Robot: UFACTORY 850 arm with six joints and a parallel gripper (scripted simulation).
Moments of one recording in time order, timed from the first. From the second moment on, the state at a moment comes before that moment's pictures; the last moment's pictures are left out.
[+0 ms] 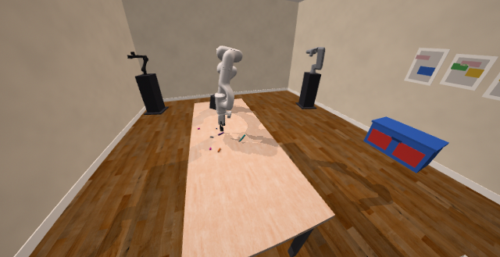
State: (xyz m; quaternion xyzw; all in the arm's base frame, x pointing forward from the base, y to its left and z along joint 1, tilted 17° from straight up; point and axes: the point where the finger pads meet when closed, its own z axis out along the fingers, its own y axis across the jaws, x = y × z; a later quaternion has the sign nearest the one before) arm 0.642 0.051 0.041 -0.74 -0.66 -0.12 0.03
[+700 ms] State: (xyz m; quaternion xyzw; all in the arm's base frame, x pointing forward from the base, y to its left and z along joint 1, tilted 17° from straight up) arm 0.603 0.020 0.029 -0.55 -0.82 -0.12 0.01
